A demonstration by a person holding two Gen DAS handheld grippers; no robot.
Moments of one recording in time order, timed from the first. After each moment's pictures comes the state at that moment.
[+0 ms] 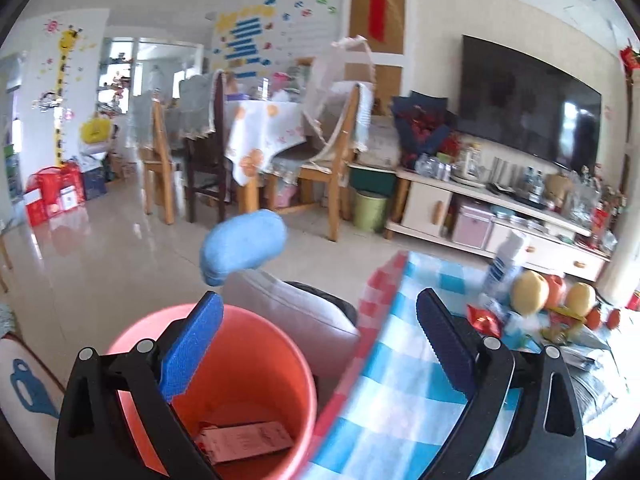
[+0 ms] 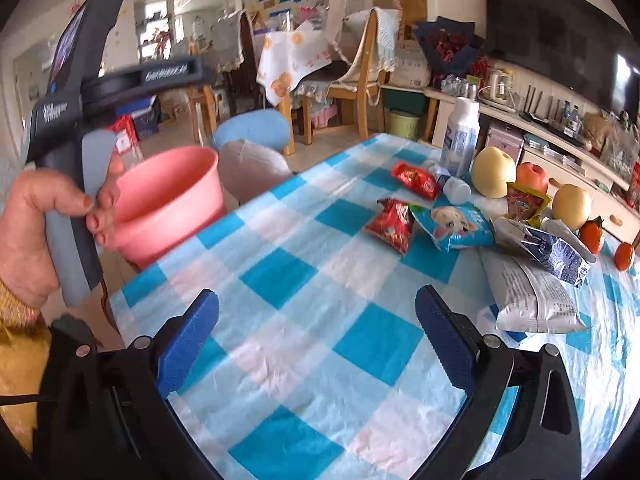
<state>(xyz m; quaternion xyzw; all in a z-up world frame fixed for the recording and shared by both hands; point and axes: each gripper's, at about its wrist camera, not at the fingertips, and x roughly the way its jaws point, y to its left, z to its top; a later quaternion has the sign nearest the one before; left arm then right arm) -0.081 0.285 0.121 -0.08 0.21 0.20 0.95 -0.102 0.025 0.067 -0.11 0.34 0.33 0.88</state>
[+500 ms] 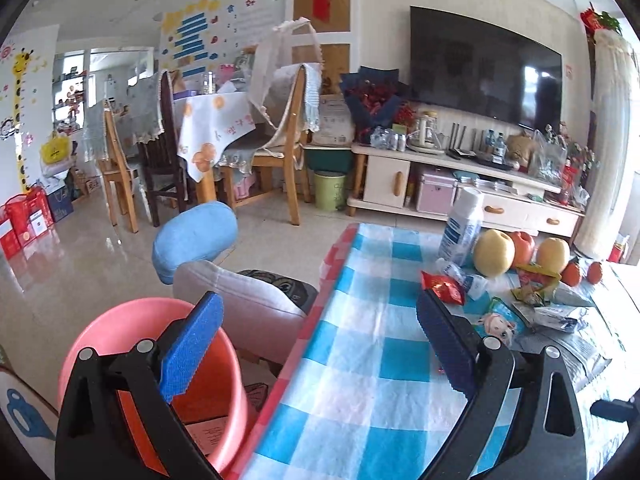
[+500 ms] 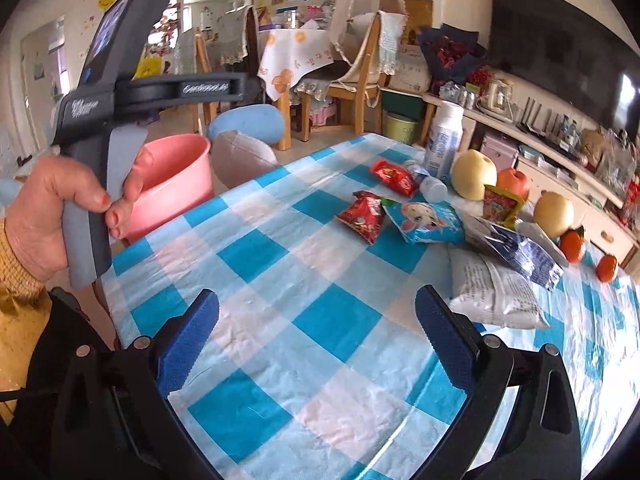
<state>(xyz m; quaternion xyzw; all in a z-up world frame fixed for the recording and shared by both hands) -0.055 0.229 0.105 -0.04 0.24 0.13 0.96 -0.104 -0.010 0.072 -0.12 0.33 0.32 0.88</state>
